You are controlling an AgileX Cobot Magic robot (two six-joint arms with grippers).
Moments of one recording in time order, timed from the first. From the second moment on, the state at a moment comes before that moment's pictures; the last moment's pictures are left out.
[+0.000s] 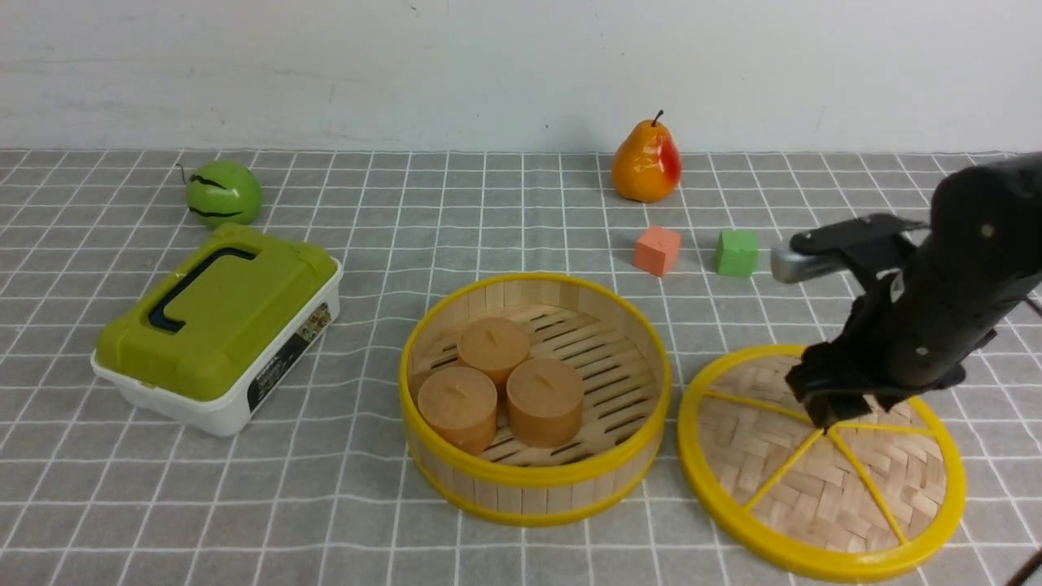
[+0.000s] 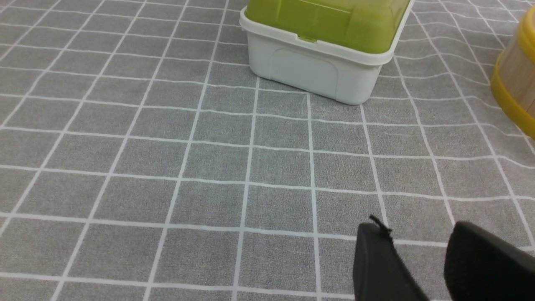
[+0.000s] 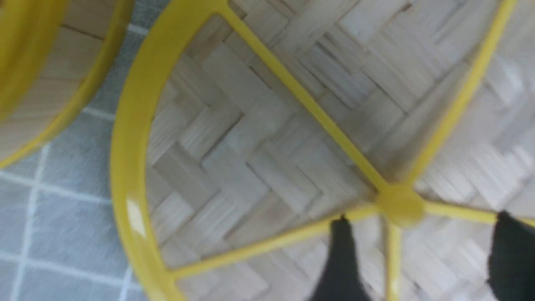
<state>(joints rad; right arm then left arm) 0.23 1.66 -1.18 0.01 0.81 0.00 0.03 -0.01 0.03 -0.03 0.38 -0.08</state>
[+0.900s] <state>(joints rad) 0.23 0.33 -0.68 0.09 0.97 -0.03 0.03 -0.01 0.03 -0.03 0.38 -0.08</state>
